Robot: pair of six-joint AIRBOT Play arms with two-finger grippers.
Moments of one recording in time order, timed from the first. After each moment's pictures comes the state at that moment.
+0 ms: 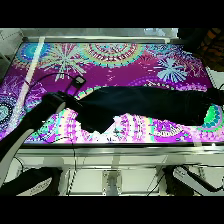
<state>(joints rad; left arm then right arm) -0.40 -1.12 0.93 1.95 -0.86 -1.51 -0.57 -1.12 1.32 -1.28 1.47 1.27</state>
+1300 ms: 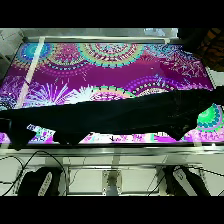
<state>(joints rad) 0.01 -0.41 0.93 2.00 -1.28 -1.26 -0.57 -0.90 1.44 -1.03 1.74 1.26</state>
